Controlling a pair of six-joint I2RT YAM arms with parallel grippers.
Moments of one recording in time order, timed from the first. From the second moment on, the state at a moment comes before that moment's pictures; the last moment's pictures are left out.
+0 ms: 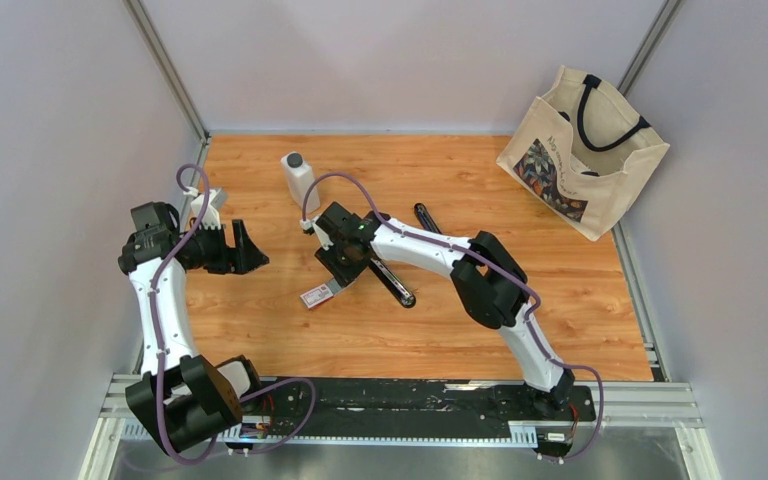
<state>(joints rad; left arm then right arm) 0.46 1.10 0.99 -0.99 0.81 0.38 0.96 2.22 1.81 -0.68 -0.10 0.09</state>
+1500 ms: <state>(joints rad) 0.46 1.10 0.98 -0.98 0.81 0.38 0.97 2.27 1.85 -0.68 -0.03 0.08</state>
